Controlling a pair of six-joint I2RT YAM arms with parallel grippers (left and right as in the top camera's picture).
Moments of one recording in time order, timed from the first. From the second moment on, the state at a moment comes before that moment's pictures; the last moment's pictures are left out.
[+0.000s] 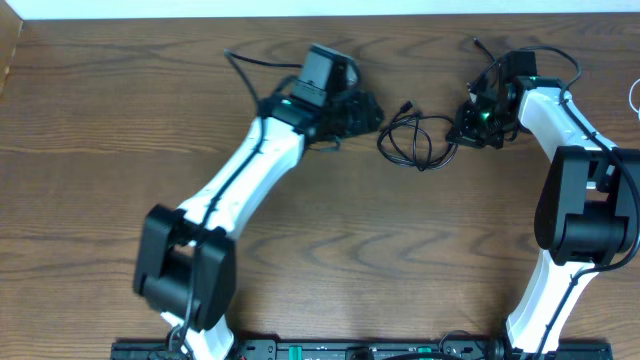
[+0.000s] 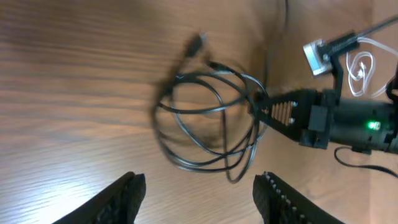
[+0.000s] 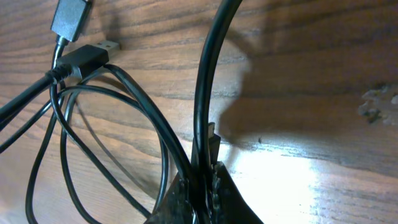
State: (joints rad) left arm -0.48 1.86 1.48 -0.52 0.37 -0.65; right arm -0.04 2.13 1.52 -0.80 -0.44 0.17
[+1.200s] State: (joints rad) left arm -0.57 1.79 1.48 -0.53 0.16 -0.72; right arm -0.01 2.13 1.52 -0.81 -0.30 0.21
